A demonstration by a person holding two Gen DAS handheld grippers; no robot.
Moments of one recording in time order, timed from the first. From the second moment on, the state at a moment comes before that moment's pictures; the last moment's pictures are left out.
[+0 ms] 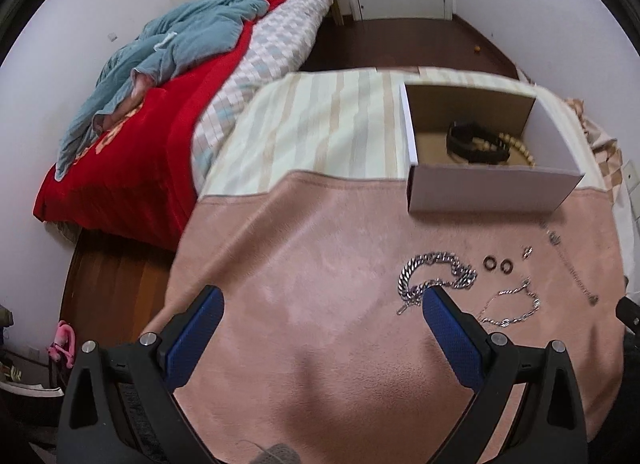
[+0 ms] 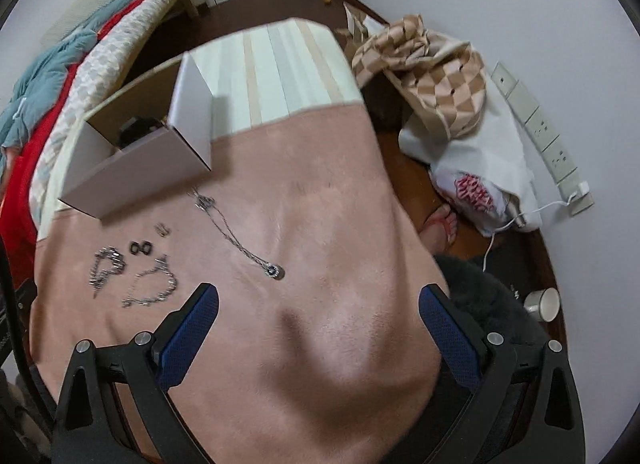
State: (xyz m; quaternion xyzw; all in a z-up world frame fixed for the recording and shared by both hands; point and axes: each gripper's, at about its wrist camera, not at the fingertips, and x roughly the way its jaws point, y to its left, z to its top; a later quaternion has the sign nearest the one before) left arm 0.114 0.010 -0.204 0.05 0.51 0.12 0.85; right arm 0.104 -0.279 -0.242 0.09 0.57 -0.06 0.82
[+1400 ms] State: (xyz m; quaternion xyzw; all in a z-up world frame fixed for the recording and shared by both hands) left arm 0.171 0.001 -0.271 -0.01 0.58 0.00 0.81; right arm 0.091 -0.240 -0.251 0.13 0.53 0.03 0.84
